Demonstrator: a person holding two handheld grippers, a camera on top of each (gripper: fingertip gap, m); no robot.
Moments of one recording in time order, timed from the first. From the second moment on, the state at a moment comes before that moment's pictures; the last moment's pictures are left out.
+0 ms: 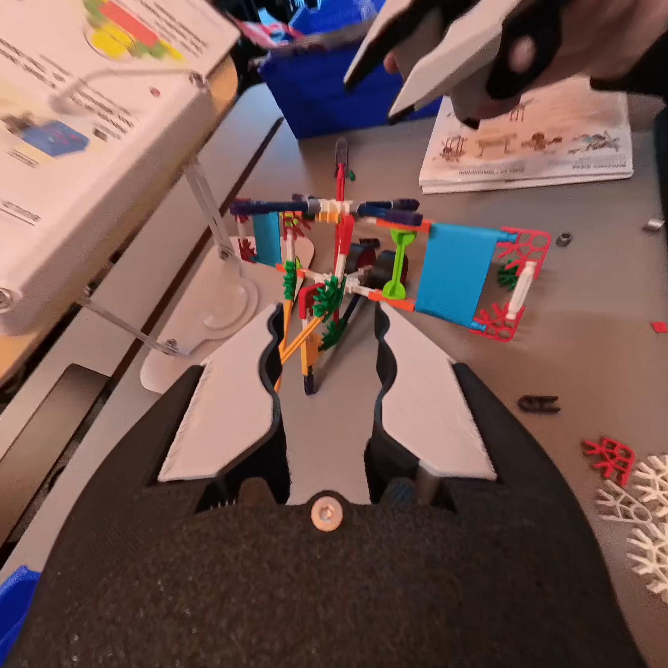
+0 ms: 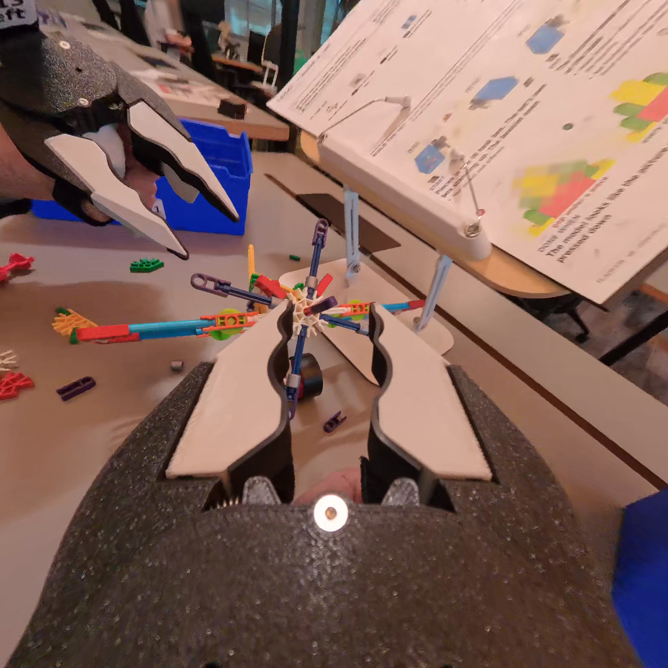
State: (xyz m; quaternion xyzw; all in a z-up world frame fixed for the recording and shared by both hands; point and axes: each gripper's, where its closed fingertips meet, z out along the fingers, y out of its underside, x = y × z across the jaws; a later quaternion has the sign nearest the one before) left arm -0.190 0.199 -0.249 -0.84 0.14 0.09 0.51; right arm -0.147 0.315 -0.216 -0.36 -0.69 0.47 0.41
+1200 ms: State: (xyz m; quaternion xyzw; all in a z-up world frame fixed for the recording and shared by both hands) left arm -0.229 0.202 -0.312 -0.89 0.10 0.05 0.45; right arm -0.167 0.314 -0.244 -0.39 -0.72 0.51 0.29
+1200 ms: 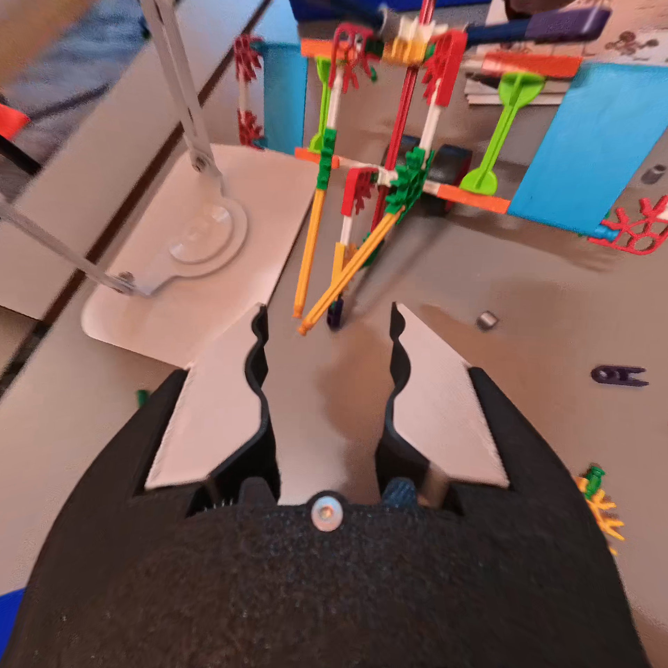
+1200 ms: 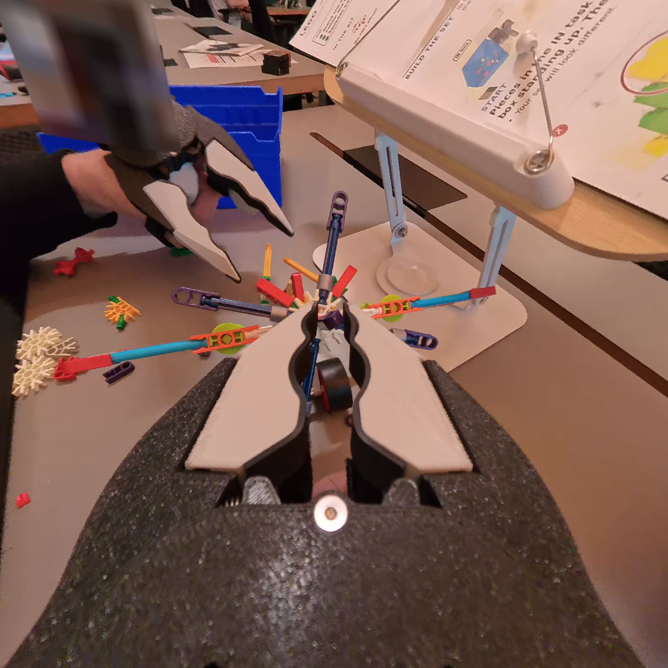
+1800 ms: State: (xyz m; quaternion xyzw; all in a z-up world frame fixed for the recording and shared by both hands) left arm -0.209 0.248 -0.348 -0.90 0.11 -0.11 0.41; right arm -0.145 0.336 -0.245 -0.38 -0.70 0.56 0.23
